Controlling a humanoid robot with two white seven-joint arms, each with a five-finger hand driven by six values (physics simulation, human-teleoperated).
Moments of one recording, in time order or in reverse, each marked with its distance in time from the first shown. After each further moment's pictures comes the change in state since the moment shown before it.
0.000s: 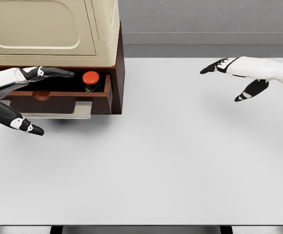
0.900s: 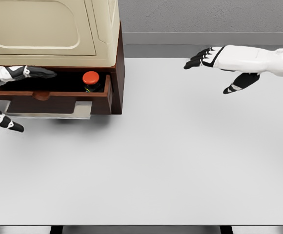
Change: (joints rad) left arm -0.047 0.152 -0.027 0.000 -0.024 0.078 0.000; right arm -0.049 -0.015 0.006 -0.165 -0.001 0.000 0.000
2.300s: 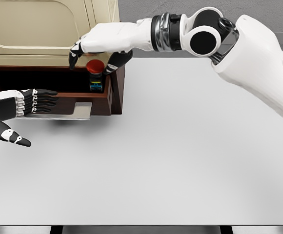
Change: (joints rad) left arm 0.106 0.010 -0.045 -0.017 0.295 0.491 -0.002; right arm -0.357 0.568 0.243 0.031 0.096 0.348 0.002
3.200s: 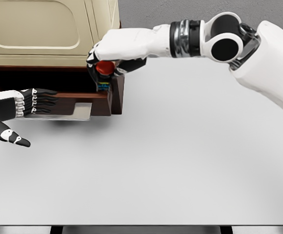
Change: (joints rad) left arm 0.002 0.003 0.000 0.001 0.015 0.004 -0.006; right arm 0.034 -0.091 -0.015 -0.082 -0.024 -0.072 -0.003
